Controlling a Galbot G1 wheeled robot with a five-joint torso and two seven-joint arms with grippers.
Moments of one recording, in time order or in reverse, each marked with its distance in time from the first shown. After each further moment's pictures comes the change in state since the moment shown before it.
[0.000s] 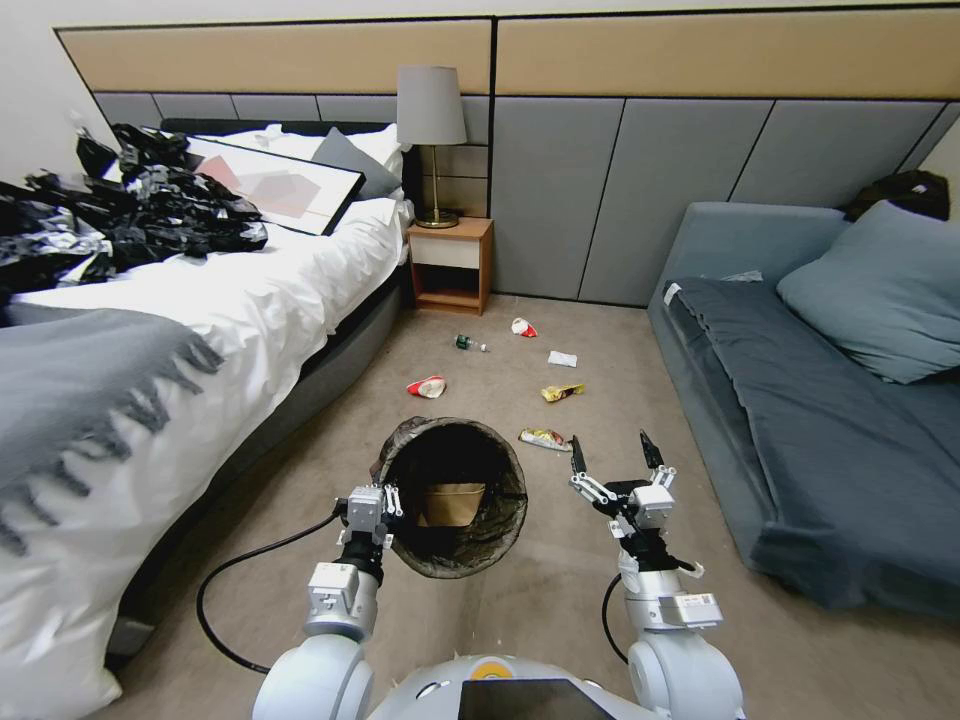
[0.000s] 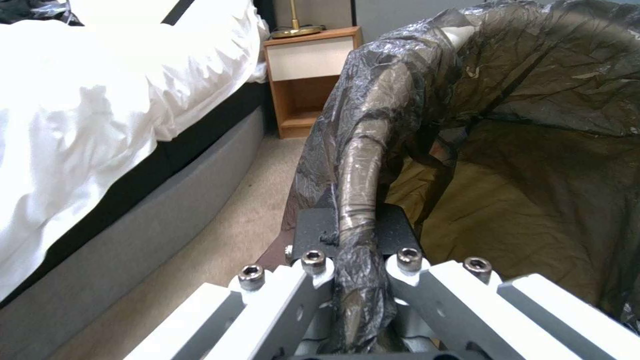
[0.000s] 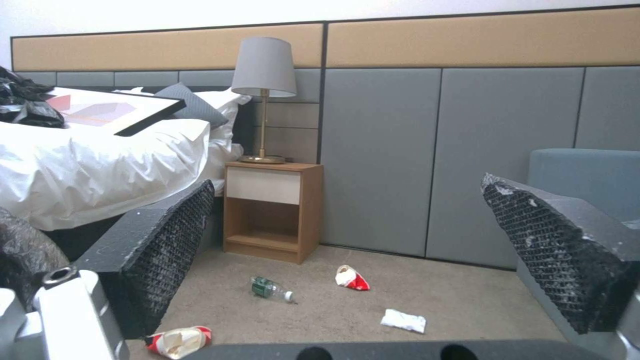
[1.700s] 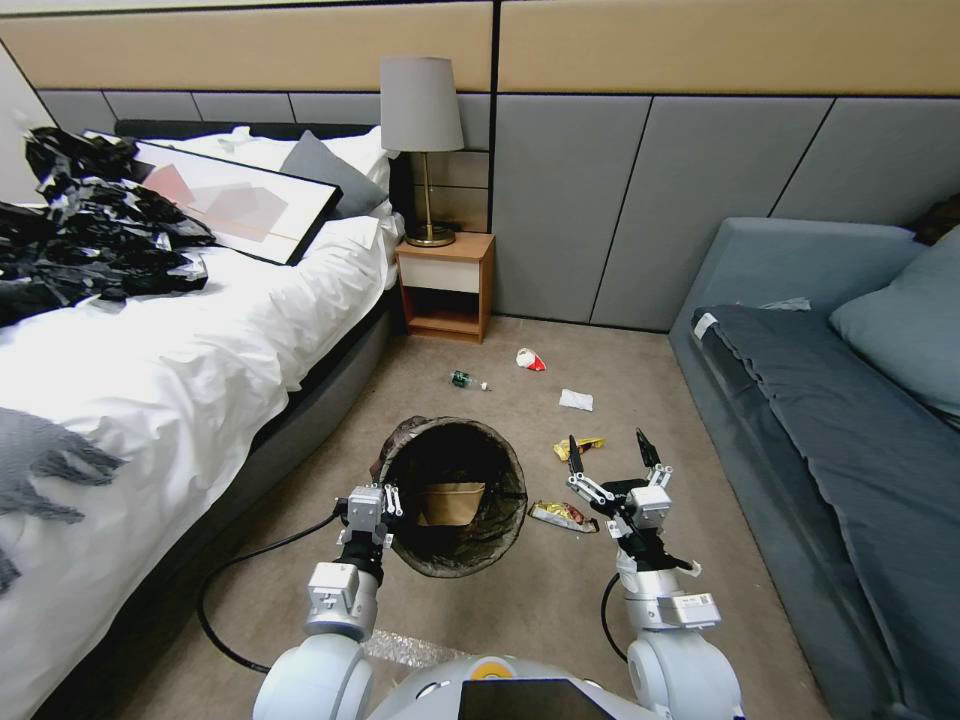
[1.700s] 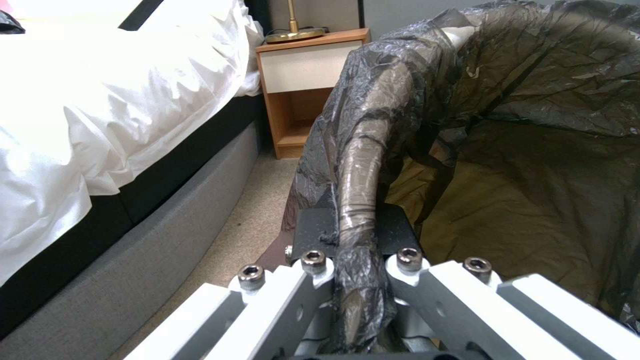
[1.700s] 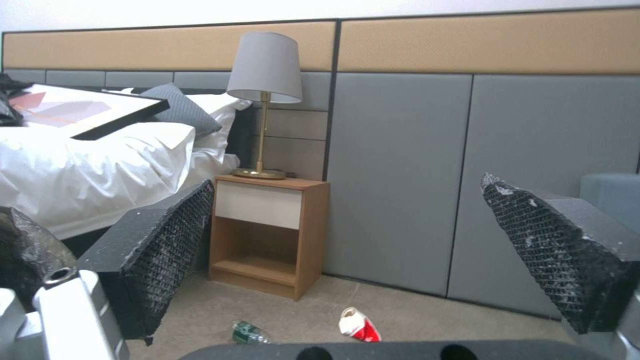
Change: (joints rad) left arm 0.002 0.004 -0.002 0.003 0.003 -0.003 0.001; right arm 0.032 0.000 0.019 -0.031 -0.035 0.054 -0.045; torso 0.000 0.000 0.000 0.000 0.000
